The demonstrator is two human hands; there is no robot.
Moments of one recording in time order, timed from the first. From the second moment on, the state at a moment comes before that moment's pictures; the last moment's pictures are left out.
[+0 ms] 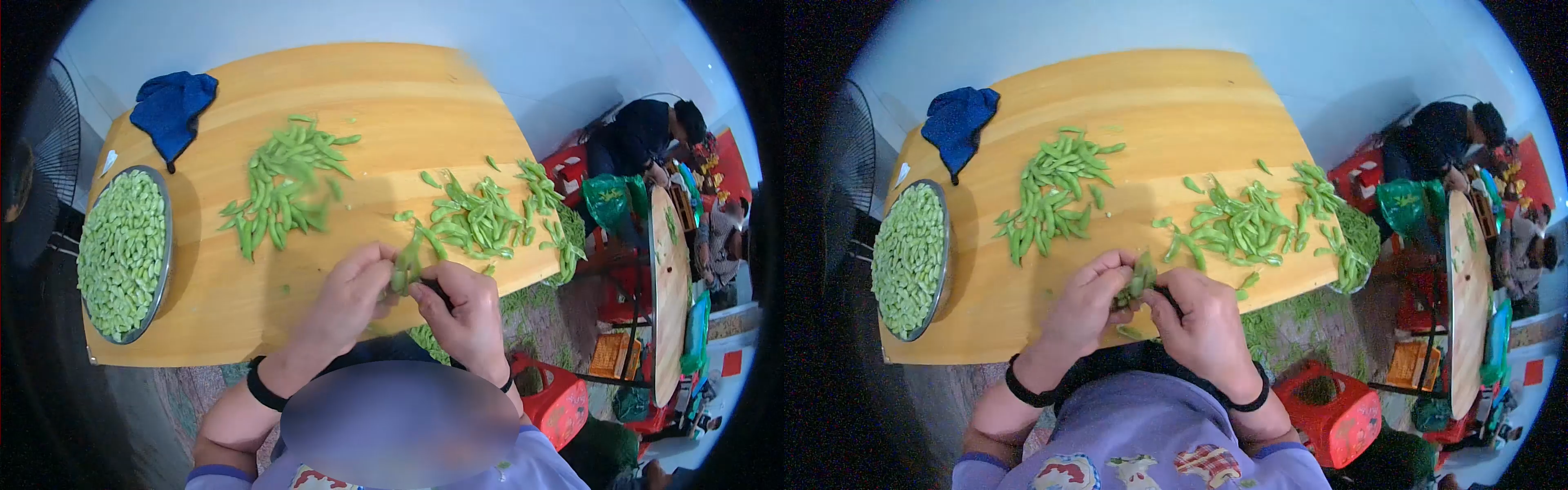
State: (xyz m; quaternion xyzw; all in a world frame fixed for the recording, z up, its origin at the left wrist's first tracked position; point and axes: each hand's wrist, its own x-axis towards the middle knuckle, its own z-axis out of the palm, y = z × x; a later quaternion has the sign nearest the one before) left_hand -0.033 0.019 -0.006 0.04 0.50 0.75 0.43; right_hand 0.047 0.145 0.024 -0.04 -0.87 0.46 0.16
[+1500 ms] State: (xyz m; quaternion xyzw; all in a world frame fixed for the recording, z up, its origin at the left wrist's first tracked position) left_hand -0.200 -0.273 0.084 0.05 0.84 0.54 0.04; right_hand 0.043 0.200 0.006 -0.19 -0.90 0.34 0.22
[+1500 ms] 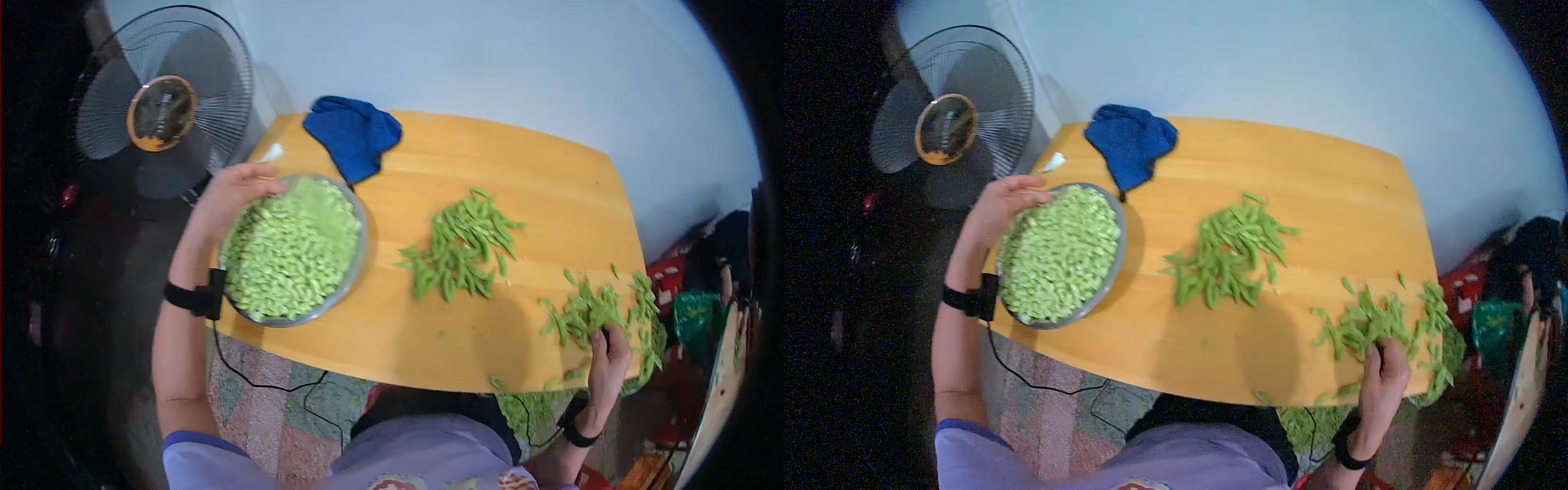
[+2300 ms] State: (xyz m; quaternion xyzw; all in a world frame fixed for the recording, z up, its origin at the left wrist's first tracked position) left_hand -0.125 -0.082 -0.017 0.34 0.92 0.17 -0.07; right_hand 0.062 0.192 0.009 -0.21 -0.85 0.42 0.24
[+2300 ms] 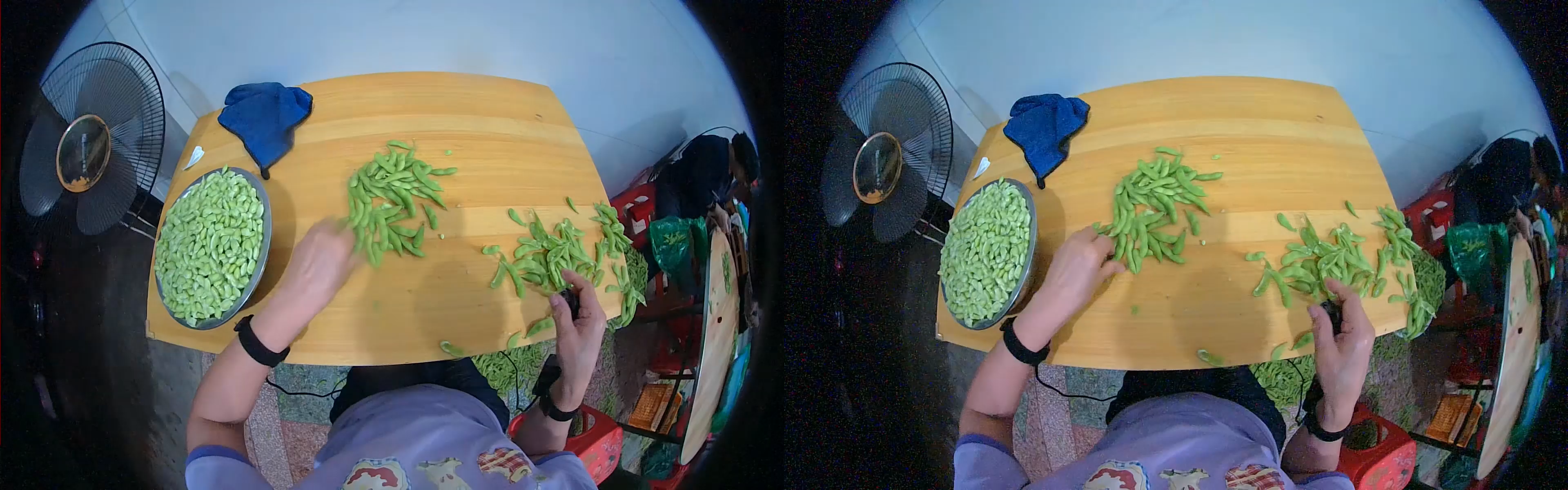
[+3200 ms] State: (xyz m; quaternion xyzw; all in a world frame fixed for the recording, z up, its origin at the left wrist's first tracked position) left_hand -0.045 -0.008 0.013 0.05 0.54 0.76 0.36; right_hand 0.036 0.161 0.006 0.15 -0.74 0.66 -0.01
